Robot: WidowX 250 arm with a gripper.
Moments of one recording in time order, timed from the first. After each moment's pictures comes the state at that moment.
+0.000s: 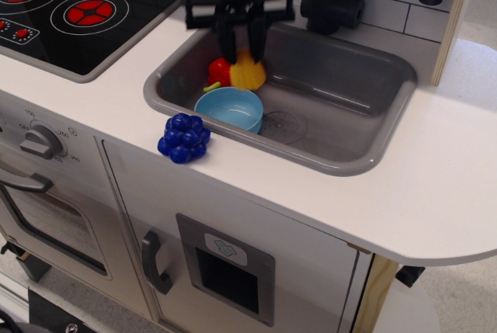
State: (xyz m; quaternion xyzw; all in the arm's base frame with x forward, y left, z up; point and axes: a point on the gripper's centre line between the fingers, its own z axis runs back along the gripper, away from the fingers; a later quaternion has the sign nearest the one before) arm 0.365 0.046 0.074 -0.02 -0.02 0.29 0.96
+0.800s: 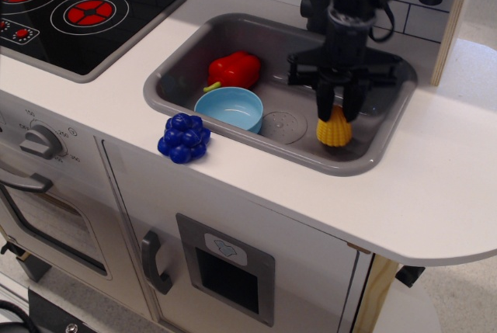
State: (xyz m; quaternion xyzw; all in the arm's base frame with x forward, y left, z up) arm 0.372 -0.043 0.017 0.02 -0.01 0.25 0.97
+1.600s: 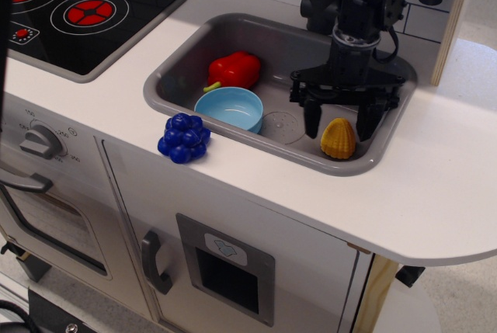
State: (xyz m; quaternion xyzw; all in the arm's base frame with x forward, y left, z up) arm 0.364 -0.043 0.010 0.02 0.00 0.24 0.97
